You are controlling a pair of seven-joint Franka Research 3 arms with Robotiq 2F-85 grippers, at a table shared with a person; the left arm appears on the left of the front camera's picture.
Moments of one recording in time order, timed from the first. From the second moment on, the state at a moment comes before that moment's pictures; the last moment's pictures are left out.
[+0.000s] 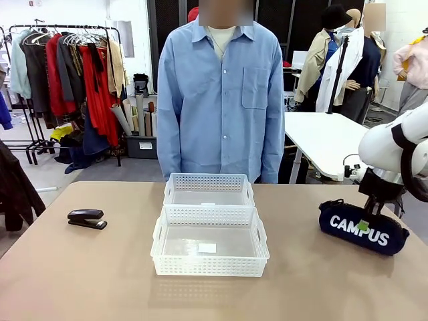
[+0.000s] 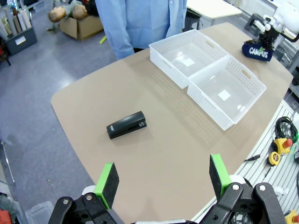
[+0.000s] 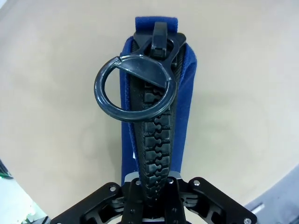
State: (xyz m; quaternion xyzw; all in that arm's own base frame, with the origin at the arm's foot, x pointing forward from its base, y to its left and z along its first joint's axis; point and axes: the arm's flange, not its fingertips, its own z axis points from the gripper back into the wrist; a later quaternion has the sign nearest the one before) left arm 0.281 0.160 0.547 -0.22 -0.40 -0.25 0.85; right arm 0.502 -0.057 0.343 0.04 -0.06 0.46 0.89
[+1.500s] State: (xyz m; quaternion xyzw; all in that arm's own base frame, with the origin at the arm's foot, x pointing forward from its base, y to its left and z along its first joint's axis) left arm 0.281 0.161 0.546 -0.22 -0.40 -0.25 0.85; right arm 0.447 0.033 0.628 0.11 -0.13 0.58 0.80
